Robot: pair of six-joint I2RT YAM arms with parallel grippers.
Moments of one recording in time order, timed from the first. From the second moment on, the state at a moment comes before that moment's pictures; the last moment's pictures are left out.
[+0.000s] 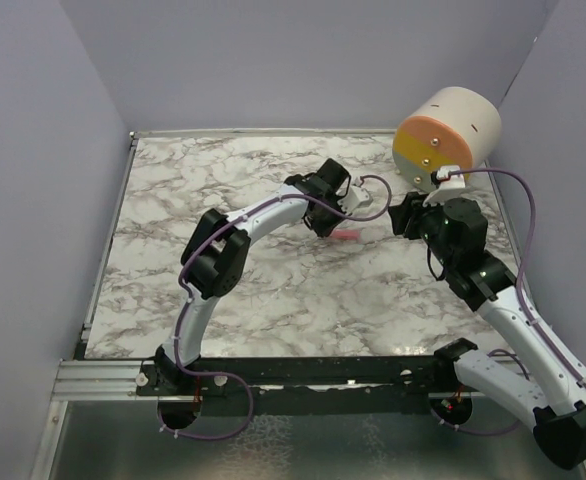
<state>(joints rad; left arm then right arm) -0.73 2.18 1.83 -0.71 0.21 0.34 0.42 0.86 0.82 -0.21 0.17 0.22</state>
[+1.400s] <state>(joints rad) -0.58 1.14 0.75 0.10 -0.16 -0.22 0.42 0.79 0.59 -0.10 0.21 0.43</state>
